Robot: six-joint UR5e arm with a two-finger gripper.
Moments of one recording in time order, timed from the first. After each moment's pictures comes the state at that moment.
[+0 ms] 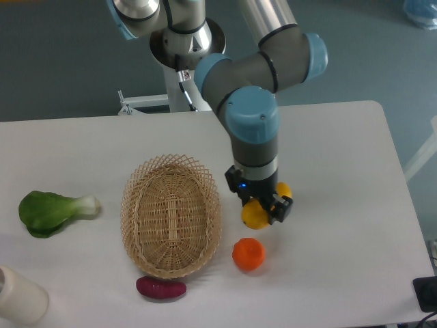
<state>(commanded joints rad) 2.47 -1.95 -1.57 -1.02 1.63 1.20</state>
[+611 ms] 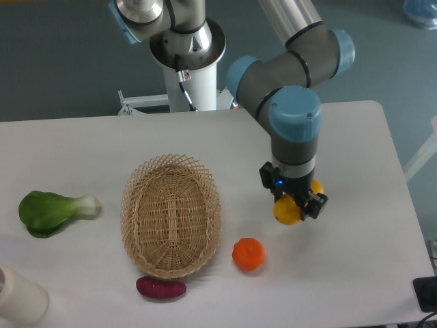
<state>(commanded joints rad) 2.56 -1.96 -1.56 -1.04 1.61 1.35</state>
